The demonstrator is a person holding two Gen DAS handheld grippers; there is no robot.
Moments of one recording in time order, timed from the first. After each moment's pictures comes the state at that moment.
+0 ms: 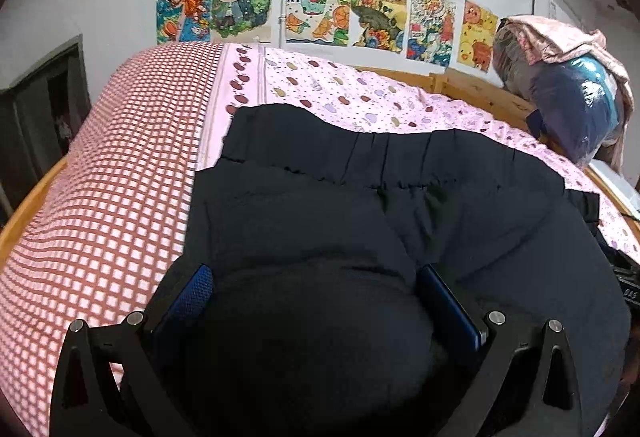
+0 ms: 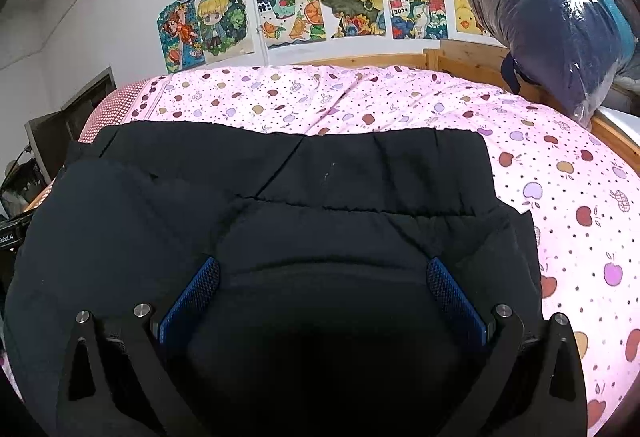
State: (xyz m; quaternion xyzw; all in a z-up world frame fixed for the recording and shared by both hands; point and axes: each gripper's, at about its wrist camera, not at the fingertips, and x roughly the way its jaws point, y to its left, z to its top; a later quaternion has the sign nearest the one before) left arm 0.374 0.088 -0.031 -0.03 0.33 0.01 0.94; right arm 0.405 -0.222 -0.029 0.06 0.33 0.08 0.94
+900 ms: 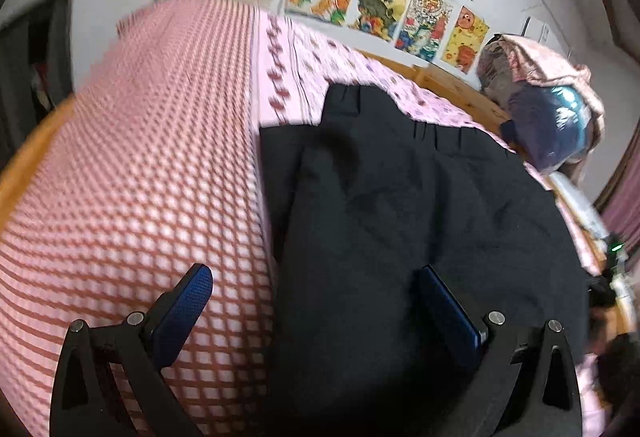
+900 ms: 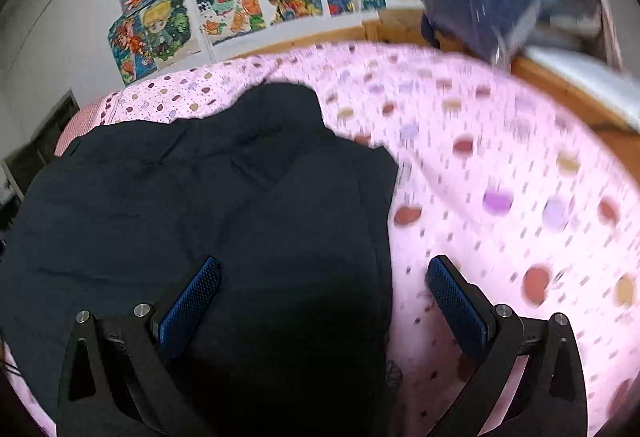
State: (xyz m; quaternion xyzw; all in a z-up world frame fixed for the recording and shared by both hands) left arm 0.352 0.186 -0.030 -0.13 0.39 -0.09 0.91; right arm 0.366 -0.316 -0.038 0.13 0.38 0.03 0.92
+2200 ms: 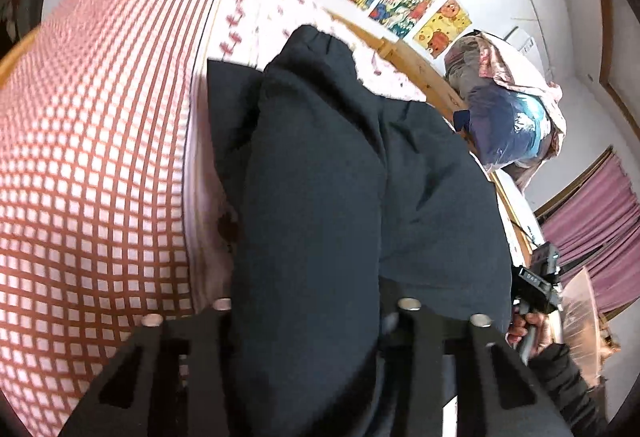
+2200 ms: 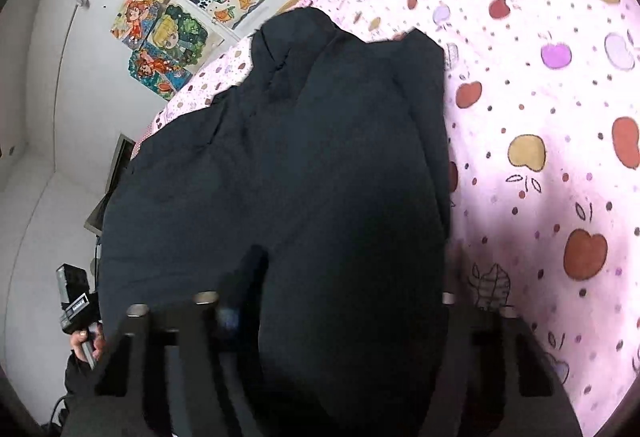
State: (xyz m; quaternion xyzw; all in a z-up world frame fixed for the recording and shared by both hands) left arm 0.337 0.148 -0.014 -0.20 0.44 -0.16 0.86; right arm 0.372 -0.288 -0.090 0.32 0.44 0.14 0.83
